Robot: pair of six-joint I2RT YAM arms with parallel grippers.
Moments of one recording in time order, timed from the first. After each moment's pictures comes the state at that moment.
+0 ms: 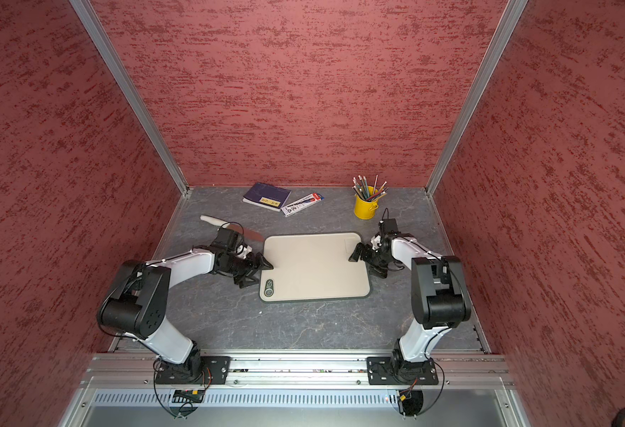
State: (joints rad) left arm -0.22 1.64 0.82 -0.40 0.62 -0.76; right arm 0.05 1.70 0.98 -0.58 -0.48 0.49
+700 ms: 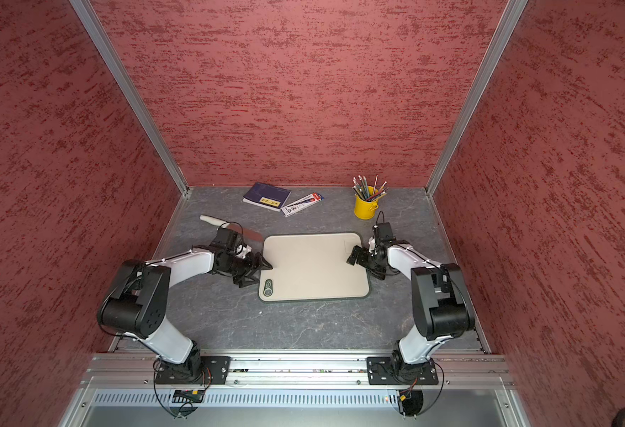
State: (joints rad) left arm -0.22 1.65 0.82 -0.40 0.62 -0.74; right arm 0.12 1.63 0.89 -0.49 -0.38 0.54
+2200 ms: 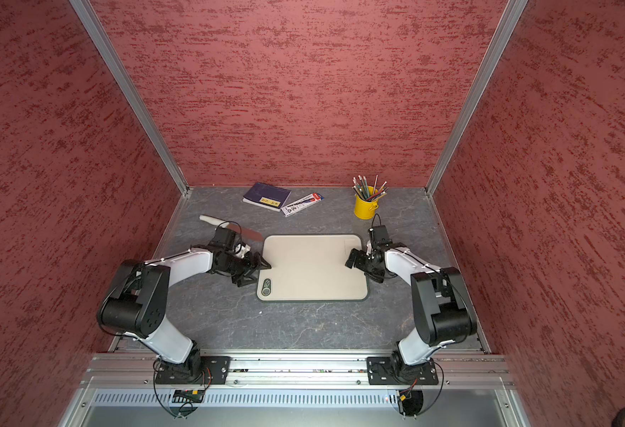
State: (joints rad) left arm -0.20 1.65 0.83 -0.40 0.62 -0.71; right arm 0.17 1.59 0.86 -0.50 -0.32 0.59
